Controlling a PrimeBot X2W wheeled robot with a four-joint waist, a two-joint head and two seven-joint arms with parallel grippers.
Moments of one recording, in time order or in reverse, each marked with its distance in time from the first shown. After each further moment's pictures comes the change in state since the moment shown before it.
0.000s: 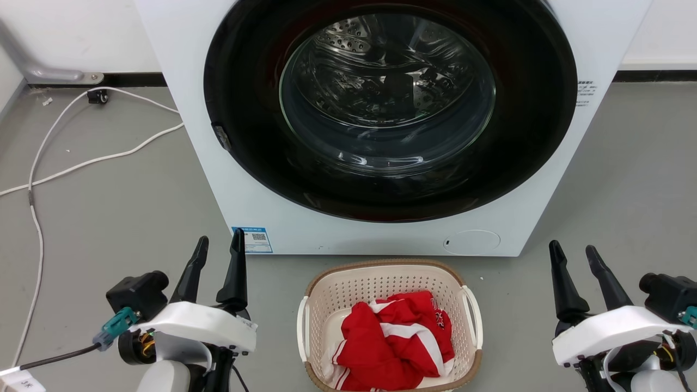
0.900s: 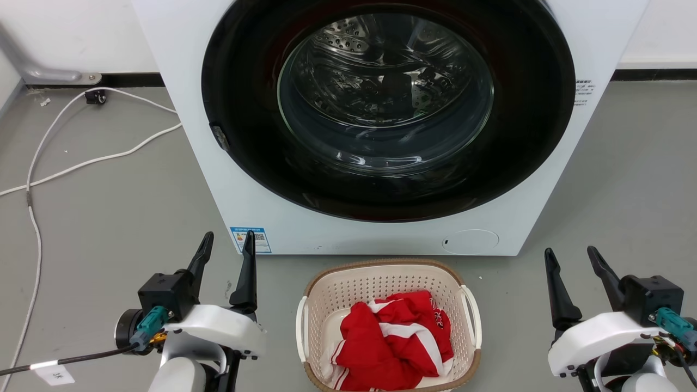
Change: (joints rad) left arm -0.021 0.014 -0.039 0.049 0.246 0.028 -0.061; right arm 0.020 0.002 -0.002 -0.032 -0.288 0.000 0.007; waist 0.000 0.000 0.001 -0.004
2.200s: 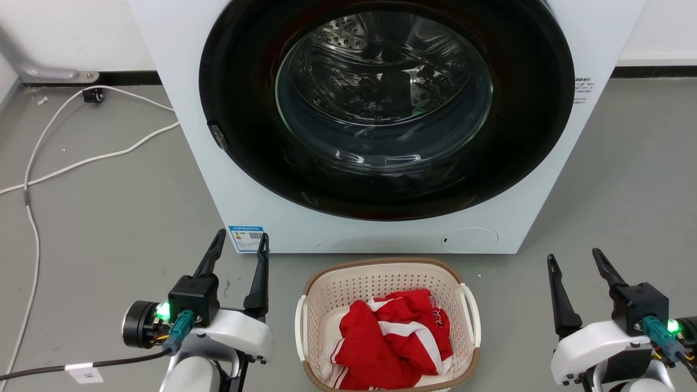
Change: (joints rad) left arm -0.015 -0.019 -0.006 0.046 0.198 0.006 -0.056; right arm 0.016 0.003 -0.019 -0.002 -0.191 0.000 -0.045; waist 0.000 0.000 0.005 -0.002
